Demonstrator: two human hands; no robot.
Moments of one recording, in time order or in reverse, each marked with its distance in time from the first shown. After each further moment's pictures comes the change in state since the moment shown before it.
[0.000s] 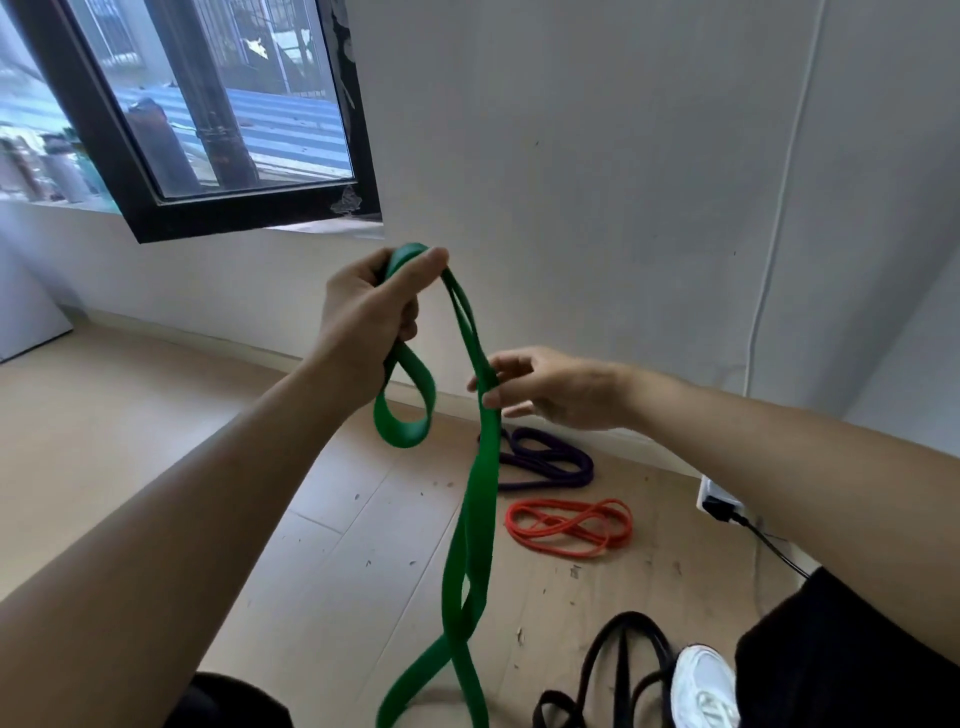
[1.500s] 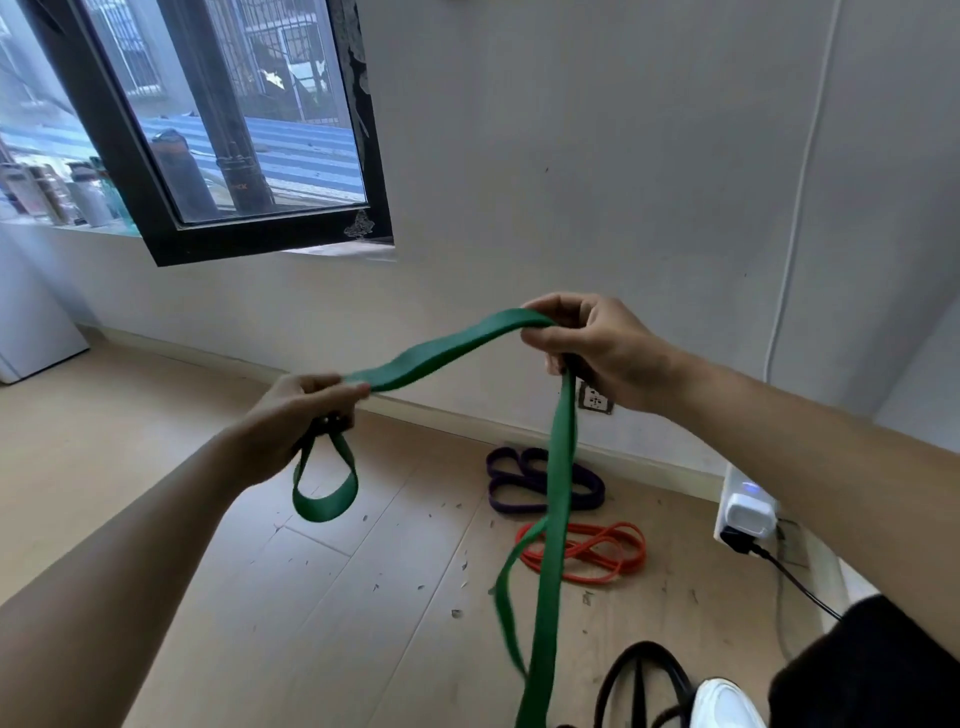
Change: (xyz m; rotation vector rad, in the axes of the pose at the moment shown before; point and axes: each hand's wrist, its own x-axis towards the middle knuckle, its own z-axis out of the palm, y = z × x) left_hand -0.009 -0.050 -0.124 0.267 -0.203 -0.316; right_hand -0.012 -0.032 -0.023 0.191 0.358 -0.327
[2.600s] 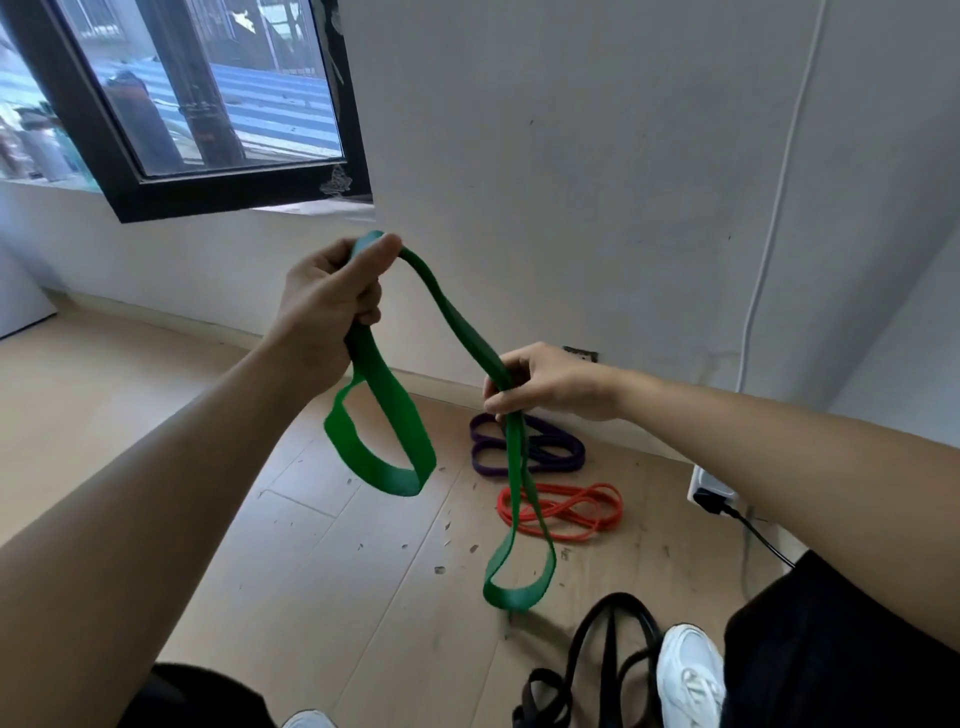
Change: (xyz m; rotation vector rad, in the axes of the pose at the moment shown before) left_hand 0.019 0.068 0.077 -0.388 0.168 0.266; right_hand -0.007 0.066 -0.001 -0.472 -0.288 0.247
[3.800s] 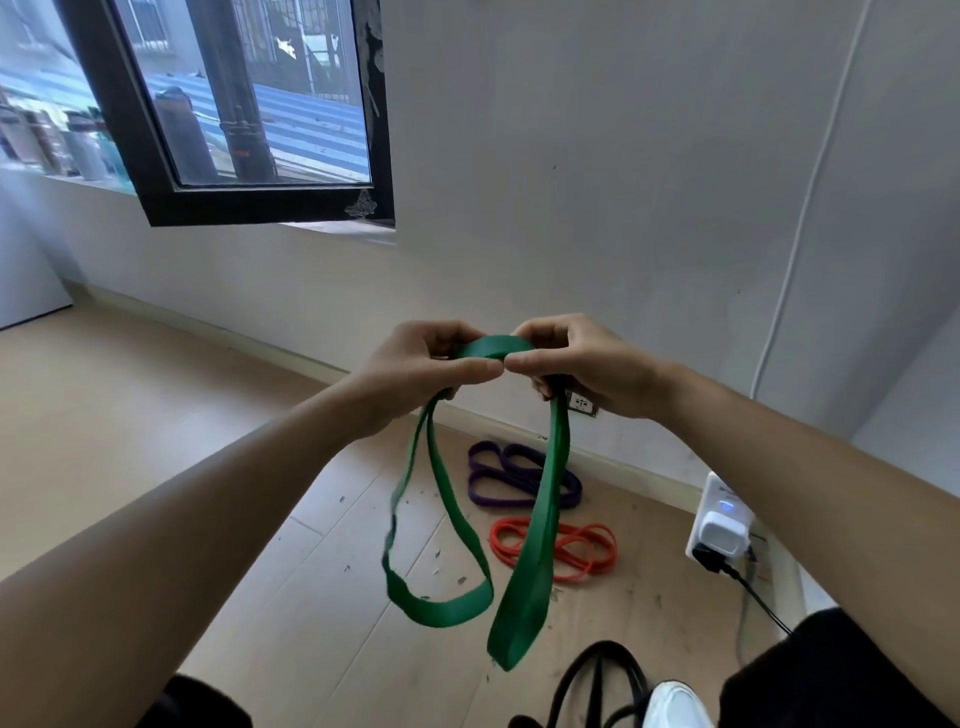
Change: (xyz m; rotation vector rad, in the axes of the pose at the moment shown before) left_hand -0.016 -0.021 0.029 0.443 -0.333 -0.077; right_hand -0.020 -0.060 -0.030 0.171 0.070 -0.106
